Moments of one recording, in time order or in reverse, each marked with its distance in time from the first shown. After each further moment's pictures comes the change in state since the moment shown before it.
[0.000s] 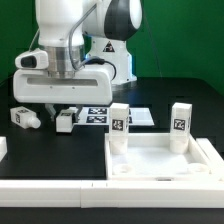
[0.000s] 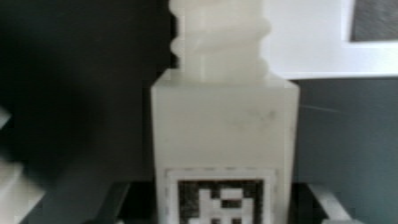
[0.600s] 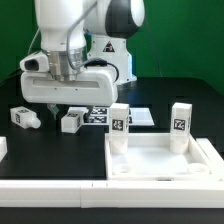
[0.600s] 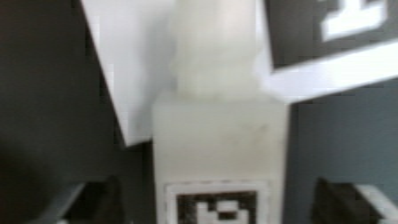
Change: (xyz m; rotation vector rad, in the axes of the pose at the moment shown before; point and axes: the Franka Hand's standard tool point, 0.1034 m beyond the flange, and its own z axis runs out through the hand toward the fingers) arm -0.006 -0.004 -0.006 0.068 -0.126 0.085
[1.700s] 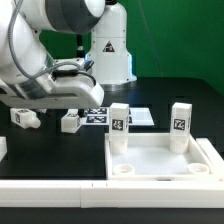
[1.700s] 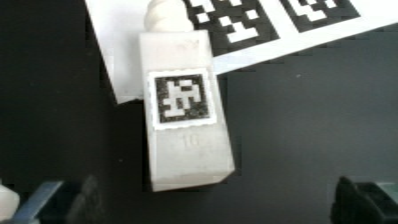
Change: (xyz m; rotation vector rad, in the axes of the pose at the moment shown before) arm 0.038 -0.003 -0.024 0.125 -0.522 0.076
